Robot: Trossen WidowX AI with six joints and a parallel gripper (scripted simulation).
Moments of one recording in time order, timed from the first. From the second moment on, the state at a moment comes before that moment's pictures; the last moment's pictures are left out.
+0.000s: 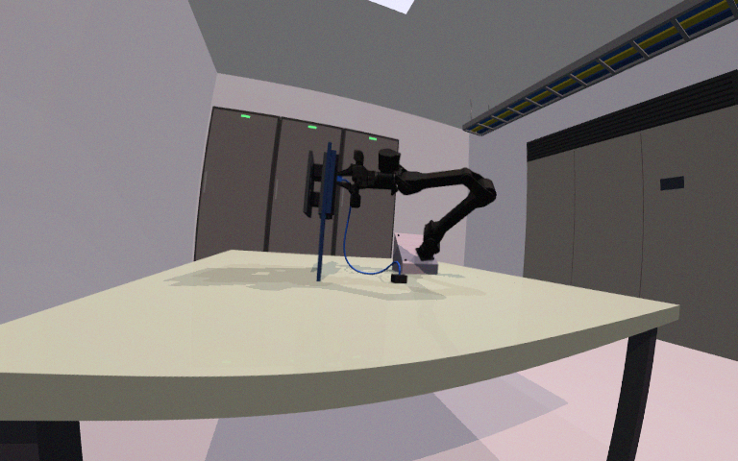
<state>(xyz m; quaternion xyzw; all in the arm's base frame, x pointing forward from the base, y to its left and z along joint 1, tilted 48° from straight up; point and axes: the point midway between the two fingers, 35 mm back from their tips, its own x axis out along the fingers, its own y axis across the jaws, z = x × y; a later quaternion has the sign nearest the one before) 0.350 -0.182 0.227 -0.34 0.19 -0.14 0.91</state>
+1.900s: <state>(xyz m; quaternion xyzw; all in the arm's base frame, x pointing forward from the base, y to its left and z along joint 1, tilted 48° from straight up) 0.319 -0.186 0.215 -0.34 0.20 -0.14 0.91</state>
